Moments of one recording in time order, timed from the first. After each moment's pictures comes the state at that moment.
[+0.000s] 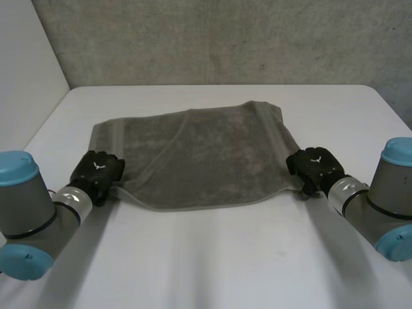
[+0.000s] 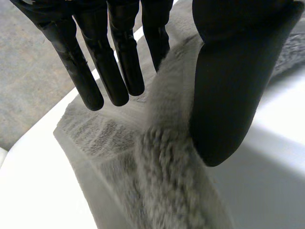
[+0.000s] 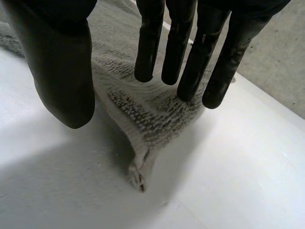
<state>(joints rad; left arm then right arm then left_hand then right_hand) 4.52 -2.04 -1.81 3.53 -1.38 3.66 1.77 -0.95 1.59 -0.29 1.24 2.71 0.73 0.73 0.73 0.73 0.37 0.69 0.68 0.69 0.69 0.52</state>
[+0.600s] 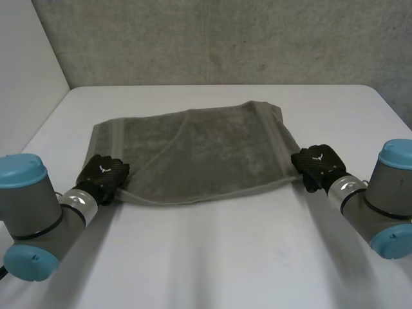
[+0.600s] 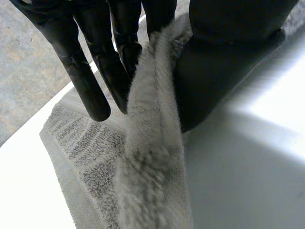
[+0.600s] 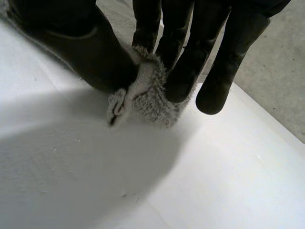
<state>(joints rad) 4.50 -2.08 -1.79 3.53 -1.38 3.66 1.77 -0.92 1.58 -0.34 1.28 2.64 1.15 1.17 1.17 1.17 0.82 1.32 1.32 1.32 1.32 1.16</state>
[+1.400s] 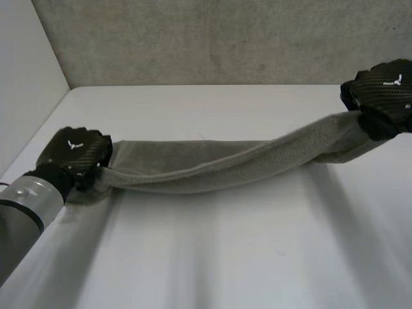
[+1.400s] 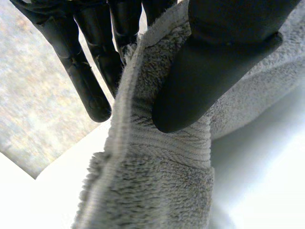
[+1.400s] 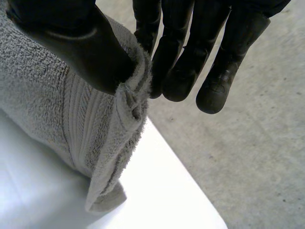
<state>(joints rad) 4.48 -1.57 -1.91 3.26 -1.38 3.52 1.62 -1.62 1.55 0.22 1.11 2.53 1.20 1.22 1.21 1.22 0.86 1.32 1.32 1.33 1.33 1.16</state>
